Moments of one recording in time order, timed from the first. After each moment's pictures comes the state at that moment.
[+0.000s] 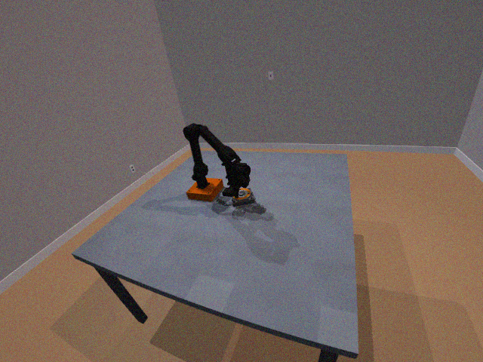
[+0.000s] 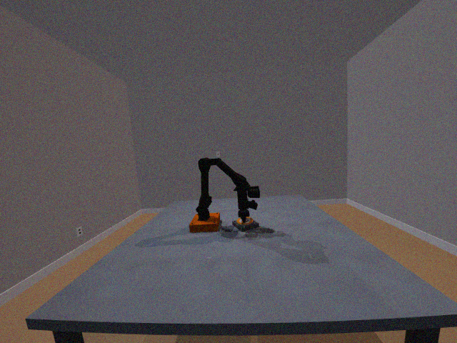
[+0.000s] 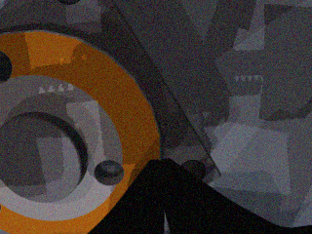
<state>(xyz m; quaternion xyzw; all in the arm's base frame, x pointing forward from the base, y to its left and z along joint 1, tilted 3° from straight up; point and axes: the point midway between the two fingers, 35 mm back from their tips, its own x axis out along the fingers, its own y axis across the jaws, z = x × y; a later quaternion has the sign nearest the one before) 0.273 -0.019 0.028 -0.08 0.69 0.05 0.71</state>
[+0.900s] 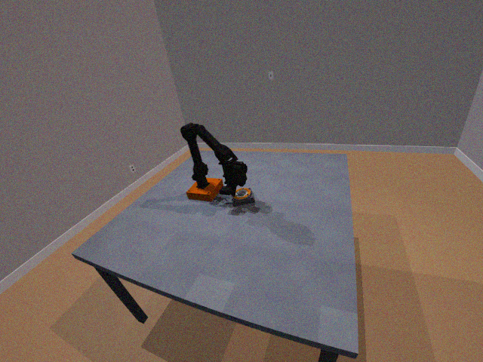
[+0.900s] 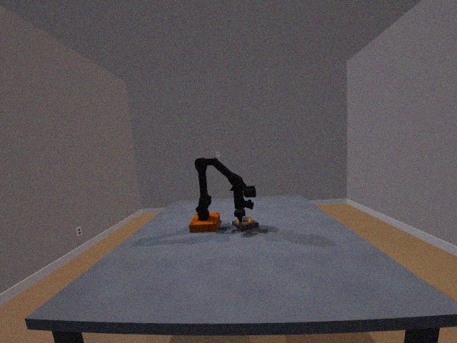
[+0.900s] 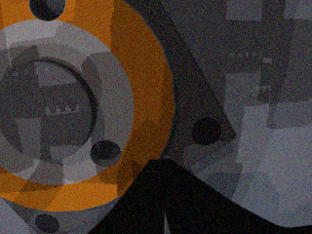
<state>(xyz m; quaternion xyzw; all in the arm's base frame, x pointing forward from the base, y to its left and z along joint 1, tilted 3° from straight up) 0.251 -0.016 0.028 -0.09 0.69 0.05 0.71</state>
